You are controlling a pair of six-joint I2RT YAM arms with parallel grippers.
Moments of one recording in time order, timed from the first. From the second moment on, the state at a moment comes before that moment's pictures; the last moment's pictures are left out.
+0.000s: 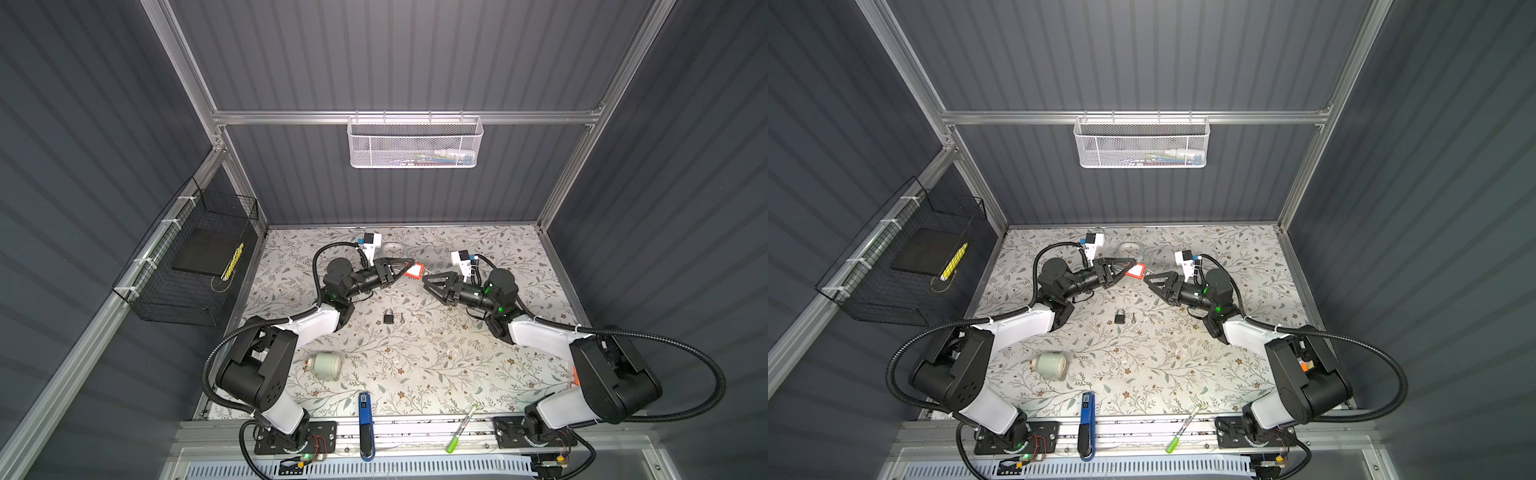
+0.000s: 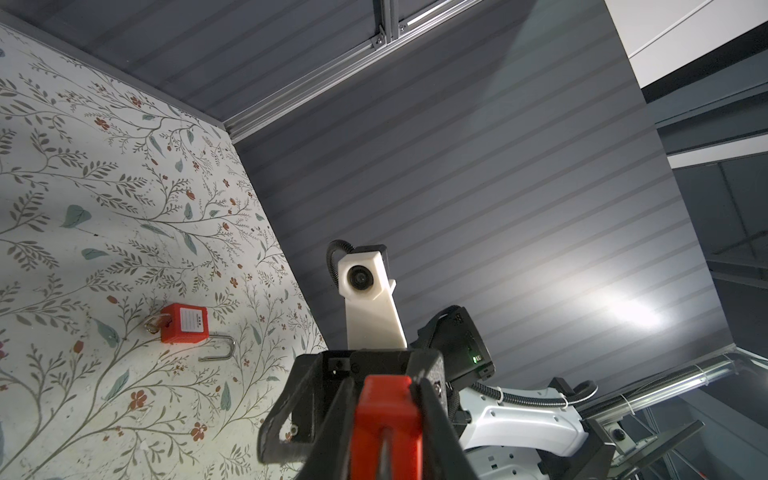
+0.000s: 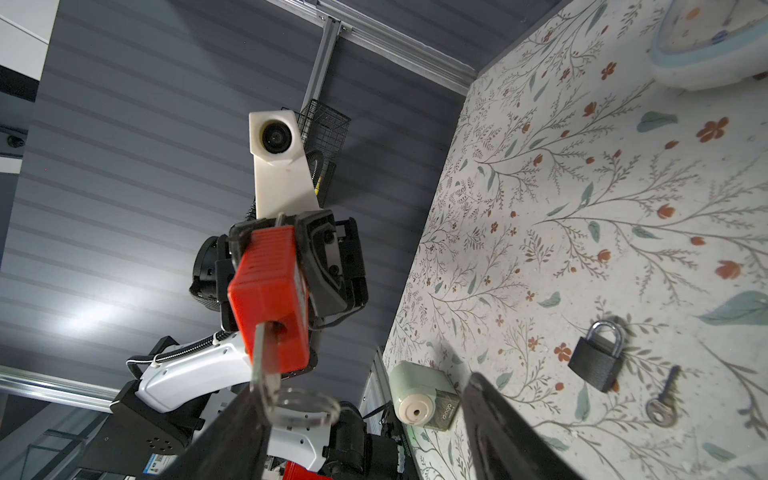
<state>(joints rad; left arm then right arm) -0.49 1.61 0.84 0.95 0.77 -1.23 0.41 1.46 0.62 0.82 -0.81 1.16</state>
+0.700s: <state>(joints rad) -0.49 1.61 0.84 0.96 0.77 -1.23 0.31 1.25 0.68 0.52 -0.87 0.94</state>
